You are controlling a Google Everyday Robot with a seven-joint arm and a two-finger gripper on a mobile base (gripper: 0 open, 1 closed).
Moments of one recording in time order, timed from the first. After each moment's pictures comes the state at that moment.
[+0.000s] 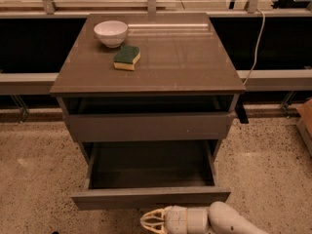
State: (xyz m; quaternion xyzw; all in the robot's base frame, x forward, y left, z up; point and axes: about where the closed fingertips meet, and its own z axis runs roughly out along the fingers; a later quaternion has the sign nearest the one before) arm 0.379 0.021 0.435 -0.60 0.53 0.33 0.50
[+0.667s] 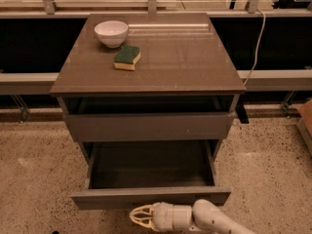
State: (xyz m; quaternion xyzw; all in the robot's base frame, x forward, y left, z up) arm 0.404 0.065 0.391 -0.58 0.51 0.35 0.53
